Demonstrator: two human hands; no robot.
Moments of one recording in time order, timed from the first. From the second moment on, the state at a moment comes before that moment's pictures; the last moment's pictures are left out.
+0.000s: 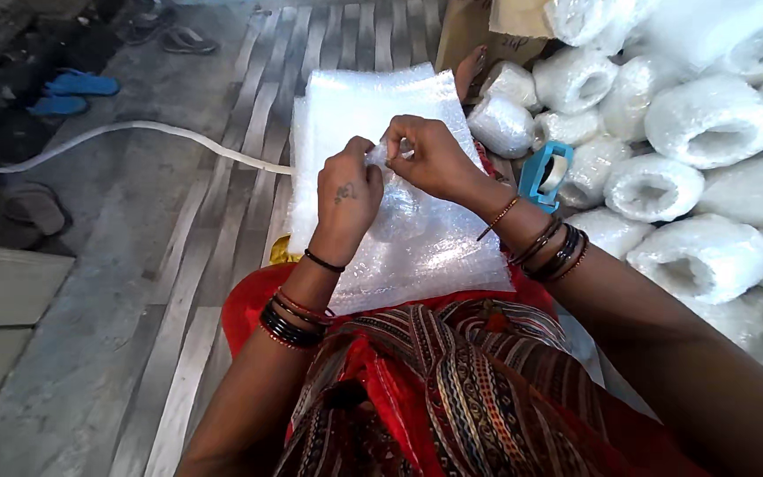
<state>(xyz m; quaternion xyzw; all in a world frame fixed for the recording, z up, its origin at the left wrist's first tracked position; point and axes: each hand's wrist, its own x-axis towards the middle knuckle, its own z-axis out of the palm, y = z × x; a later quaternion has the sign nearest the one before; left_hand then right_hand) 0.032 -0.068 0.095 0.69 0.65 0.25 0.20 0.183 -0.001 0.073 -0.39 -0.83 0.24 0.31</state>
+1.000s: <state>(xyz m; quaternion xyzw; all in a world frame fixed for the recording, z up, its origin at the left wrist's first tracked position) -0.012 -0.047 0.040 0.72 0.45 0.47 0.25 0.203 -0.001 0.042 -0.26 -0.84 0.26 0.39</state>
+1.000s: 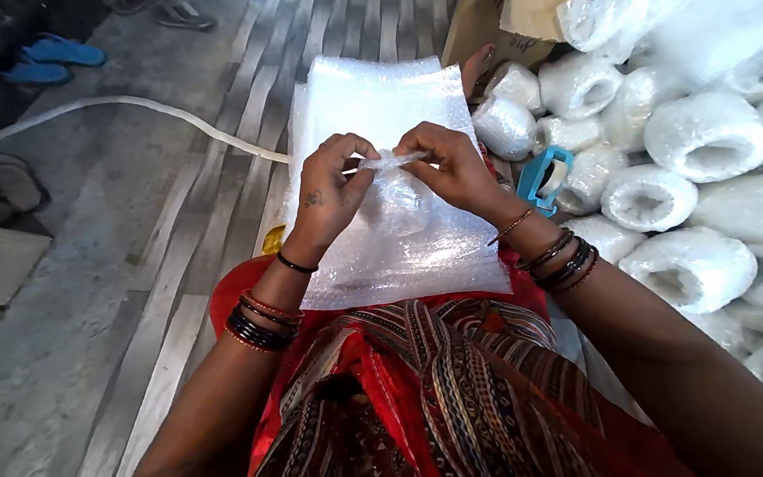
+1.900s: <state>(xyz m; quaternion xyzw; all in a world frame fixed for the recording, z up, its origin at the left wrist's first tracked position) -0.056 -0.015 0.002 0.90 0.27 0.35 0.00 0.231 -0.003 -0.014 -0.20 -0.91 -0.10 0.35</state>
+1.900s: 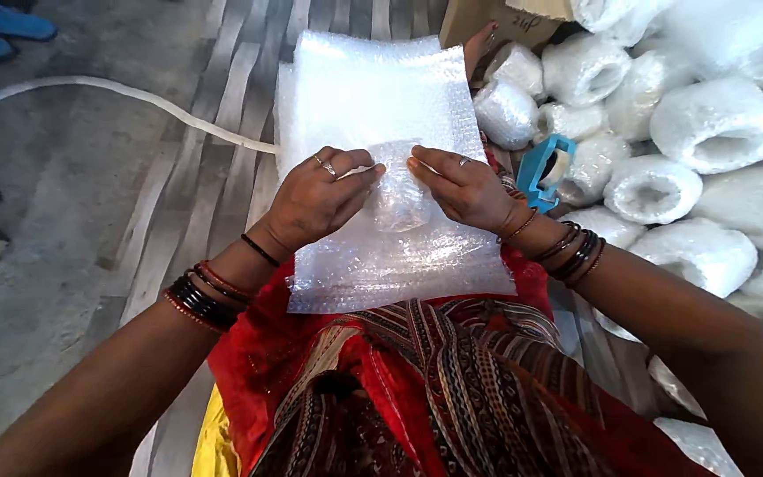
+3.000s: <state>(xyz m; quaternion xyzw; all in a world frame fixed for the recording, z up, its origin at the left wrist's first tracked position) -0.006 -0.031 0.015 0.71 0.40 0.40 0.42 0.208 -0.014 -0.029 -0.28 -0.81 0.12 0.50</state>
